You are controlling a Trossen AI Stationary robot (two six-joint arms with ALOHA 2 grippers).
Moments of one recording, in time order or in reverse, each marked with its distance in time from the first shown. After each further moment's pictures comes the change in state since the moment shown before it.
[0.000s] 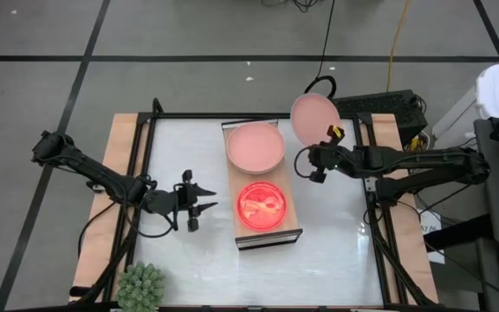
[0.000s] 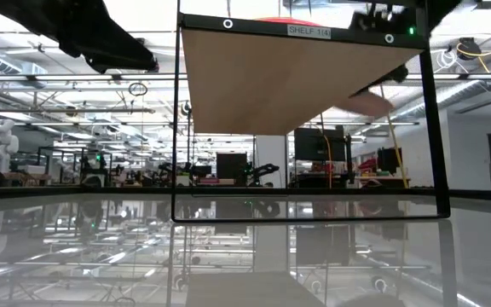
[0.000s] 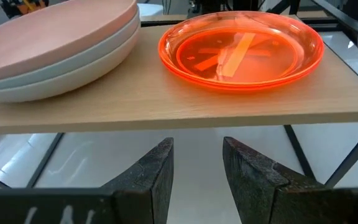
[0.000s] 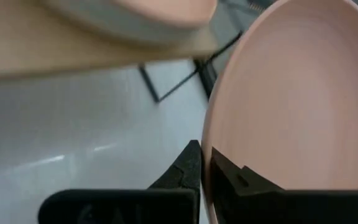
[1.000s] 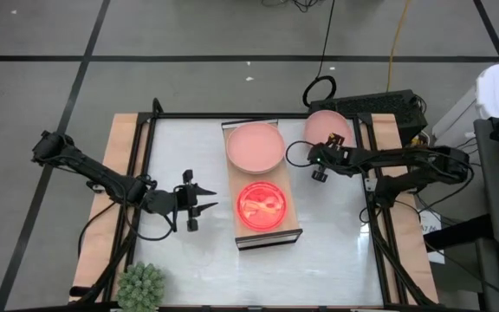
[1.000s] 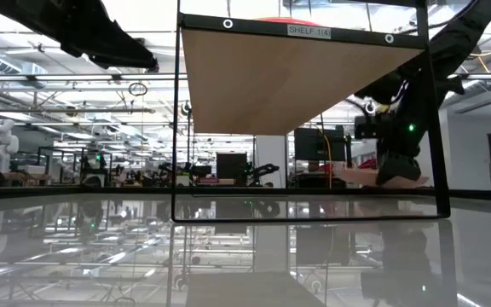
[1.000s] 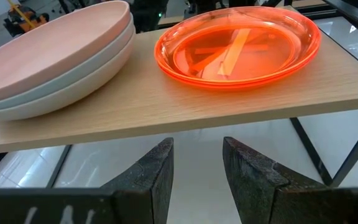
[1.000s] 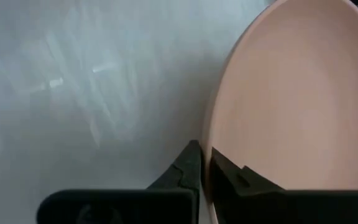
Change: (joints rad) left arm 0.000 0.000 0.000 0.005 0.000 0.097; right arm -0.312 0.271 -0.324 0.297 -0.108 0.007
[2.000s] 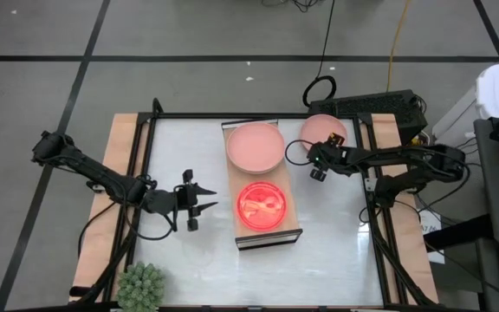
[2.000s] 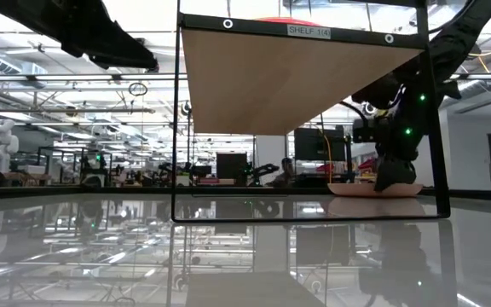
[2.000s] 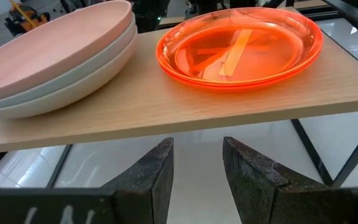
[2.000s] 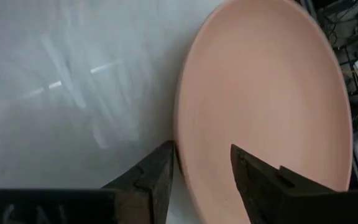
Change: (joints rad) left arm 0.000 0.000 0.000 0.003 0.000 -0.003; right arm -0.017 0.039 0.000 0.032 0.006 0.037
